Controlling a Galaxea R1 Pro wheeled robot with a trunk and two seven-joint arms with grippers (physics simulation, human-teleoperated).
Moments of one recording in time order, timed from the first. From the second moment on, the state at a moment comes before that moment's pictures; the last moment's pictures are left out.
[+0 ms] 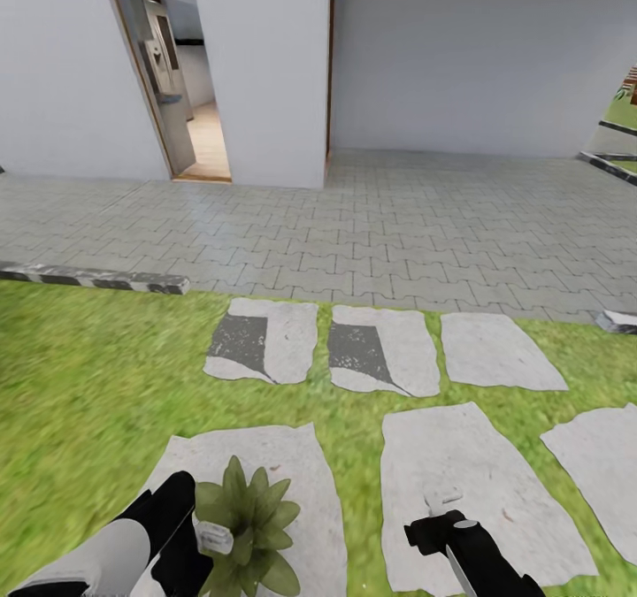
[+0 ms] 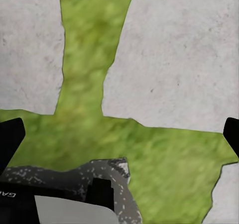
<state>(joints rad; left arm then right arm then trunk) -0.69 0.04 0.04 -0.27 -0.78 1.01 -0.78 -0.32 -0.05 0.12 -0.83 0.07 0.49 0.05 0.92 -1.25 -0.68</state>
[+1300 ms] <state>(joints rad) -0.75 0.11 0.03 -0.29 -0.78 1.01 -0.77 -0.32 -0.05 0.12 -0.83 0.07 0.49 0.05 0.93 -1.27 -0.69</state>
